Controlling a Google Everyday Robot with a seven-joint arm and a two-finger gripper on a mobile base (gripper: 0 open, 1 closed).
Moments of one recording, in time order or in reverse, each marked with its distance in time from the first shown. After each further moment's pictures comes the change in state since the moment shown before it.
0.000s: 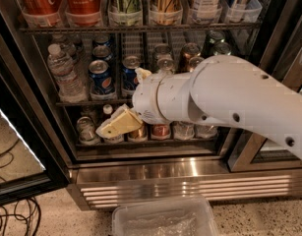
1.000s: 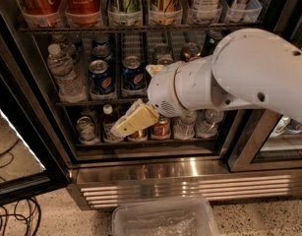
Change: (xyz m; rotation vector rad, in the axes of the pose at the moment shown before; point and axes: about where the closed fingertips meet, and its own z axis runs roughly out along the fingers) arm 0.008 -0.010 -0.030 -0.066 0.075 -0.004
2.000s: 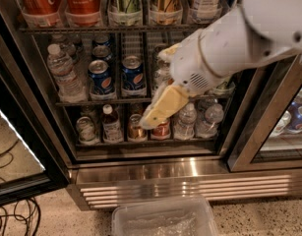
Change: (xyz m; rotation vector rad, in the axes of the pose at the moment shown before) arm 0.001 -0.021 -0.057 -0.113 0.163 -0.132
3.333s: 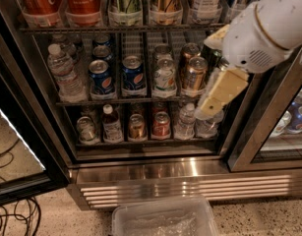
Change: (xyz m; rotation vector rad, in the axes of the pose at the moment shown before) arm 0.057 -0.025 -0.080 0.024 0.220 -0.020
